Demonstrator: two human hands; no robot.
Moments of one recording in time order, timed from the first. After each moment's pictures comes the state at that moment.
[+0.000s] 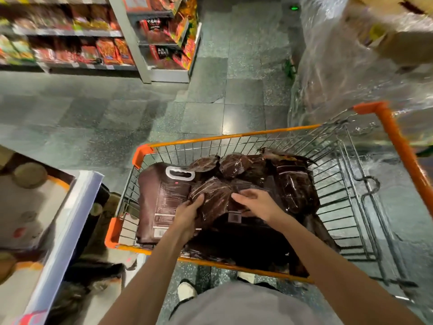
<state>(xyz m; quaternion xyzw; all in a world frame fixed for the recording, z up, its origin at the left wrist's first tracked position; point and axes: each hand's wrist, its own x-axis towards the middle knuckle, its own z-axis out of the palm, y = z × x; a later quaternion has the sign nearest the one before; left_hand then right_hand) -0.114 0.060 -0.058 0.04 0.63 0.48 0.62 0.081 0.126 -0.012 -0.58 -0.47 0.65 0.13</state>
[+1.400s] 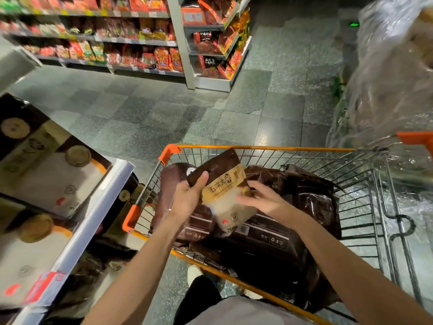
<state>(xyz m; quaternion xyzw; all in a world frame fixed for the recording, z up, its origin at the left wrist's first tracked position) -0.116 0.068 0.019 0.22 0.70 0.54 0.41 0.080 0.163 0.025 -0.40 -0.62 0.67 0.07</state>
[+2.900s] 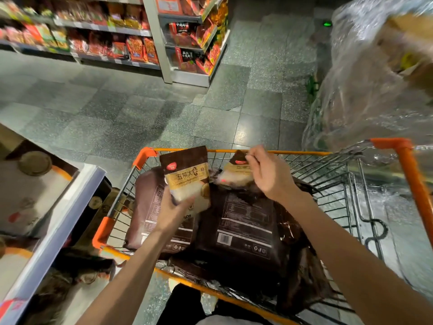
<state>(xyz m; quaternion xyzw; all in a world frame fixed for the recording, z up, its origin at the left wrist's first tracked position) -0.124 0.077 -0.036 0.24 0.67 0.55 0.43 0.083 0.236 0.042 -0.38 -0.87 0.18 0.25</state>
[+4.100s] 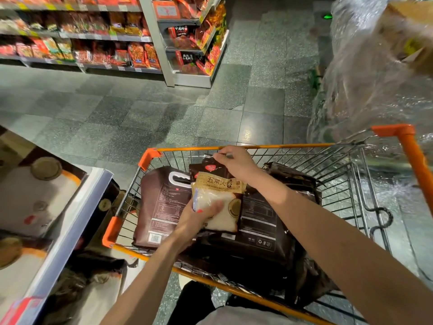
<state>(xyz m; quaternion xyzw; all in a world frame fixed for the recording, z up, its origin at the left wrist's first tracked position) -0.082 0.066 -0.006 0.26 0.62 0.46 0.58 0.014 0.236 0.036 -0.46 -0.72 0.50 0.17</state>
